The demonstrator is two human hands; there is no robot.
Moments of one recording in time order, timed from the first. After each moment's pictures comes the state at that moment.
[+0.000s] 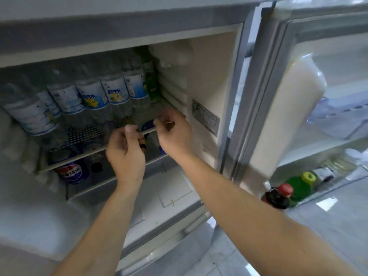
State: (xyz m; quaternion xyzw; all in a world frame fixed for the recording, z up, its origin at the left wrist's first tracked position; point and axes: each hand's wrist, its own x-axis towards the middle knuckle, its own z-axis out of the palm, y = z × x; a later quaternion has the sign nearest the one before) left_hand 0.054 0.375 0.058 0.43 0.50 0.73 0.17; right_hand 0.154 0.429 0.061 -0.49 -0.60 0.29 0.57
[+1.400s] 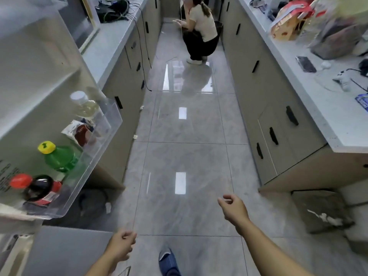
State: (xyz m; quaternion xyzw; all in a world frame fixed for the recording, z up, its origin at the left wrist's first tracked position) left_hand 0.359 0.170 -0.246 0.61 0.55 -0.11 0.57; right_hand 0.612 -0.102 -0.213 -0.84 0.10 0.30 0.44
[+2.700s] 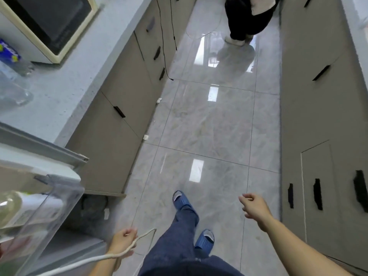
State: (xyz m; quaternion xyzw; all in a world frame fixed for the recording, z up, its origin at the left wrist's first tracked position) left_hand 0.652 0.257 -0.268 0.43 0.71 -0.10 0.55; right_hand 1.005 0.004 -0.261 -0.83 0.09 0.42 0.35
